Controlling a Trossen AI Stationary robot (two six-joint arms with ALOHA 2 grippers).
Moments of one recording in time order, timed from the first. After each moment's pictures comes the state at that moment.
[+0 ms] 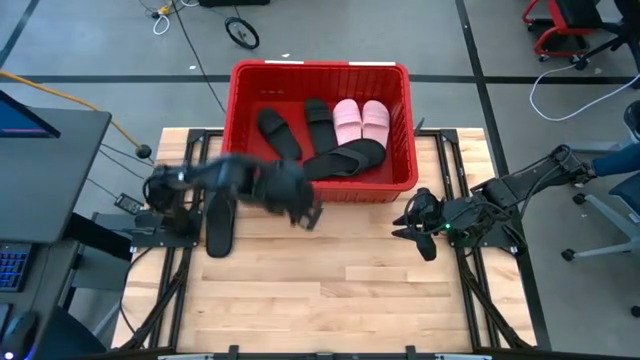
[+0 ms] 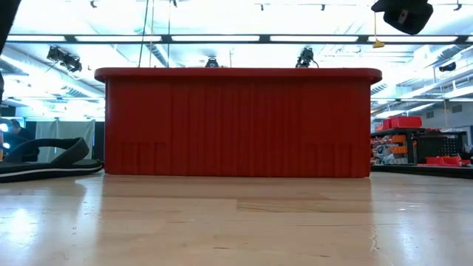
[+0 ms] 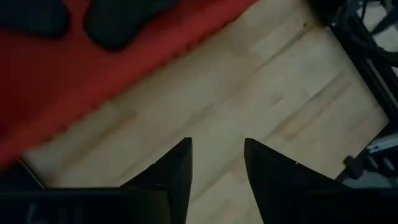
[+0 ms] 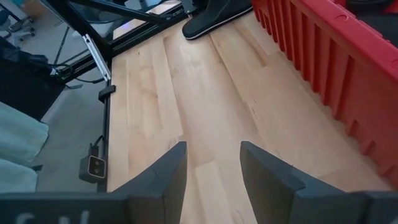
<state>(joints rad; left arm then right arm) -0.15 1.88 2.35 -1.57 -0.26 -1.06 0.43 0.87 0.88 -0.61 0.31 0.73</state>
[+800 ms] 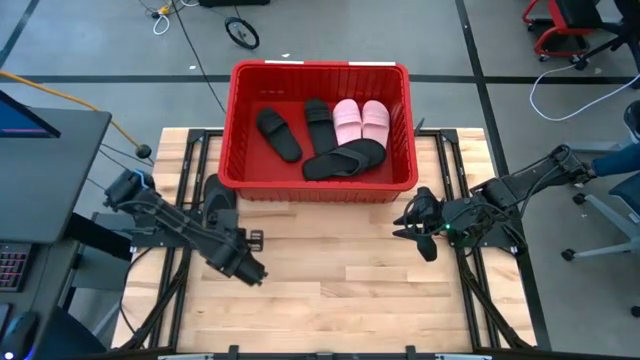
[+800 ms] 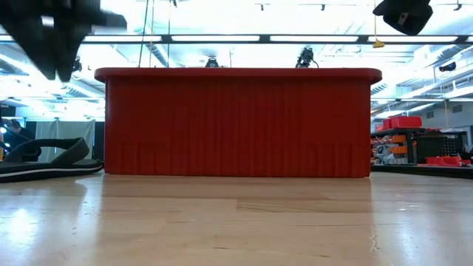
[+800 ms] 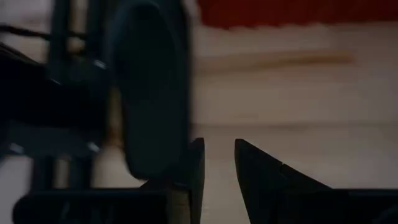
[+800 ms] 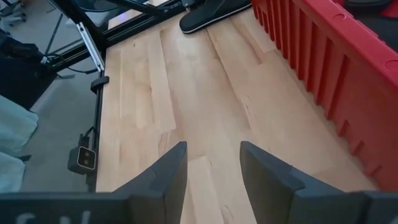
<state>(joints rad) -0.56 1.60 1.29 -1.57 -0.40 -2.16 0.43 0.87 0.88 -0.64 0.31 0.68</state>
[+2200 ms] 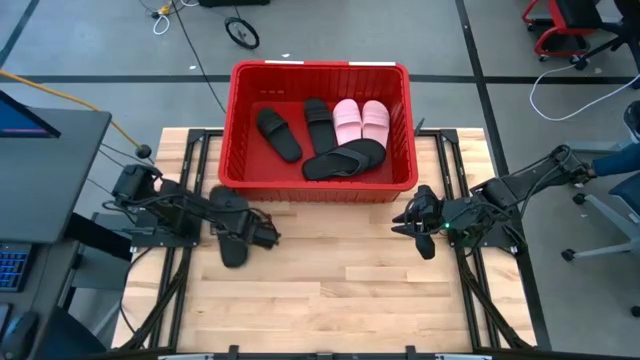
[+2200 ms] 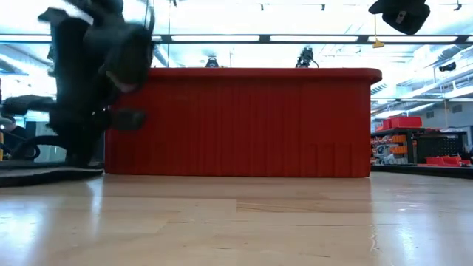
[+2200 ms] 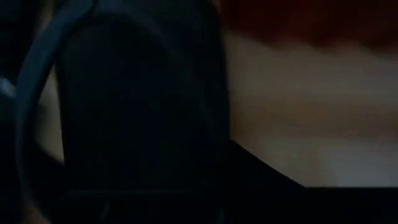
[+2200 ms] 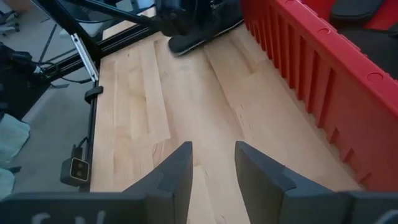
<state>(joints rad) -0.22 1.62 0.80 -0.97 -0.43 -1.92 0.43 0.87 0.88 -0.62 0.36 0.68</state>
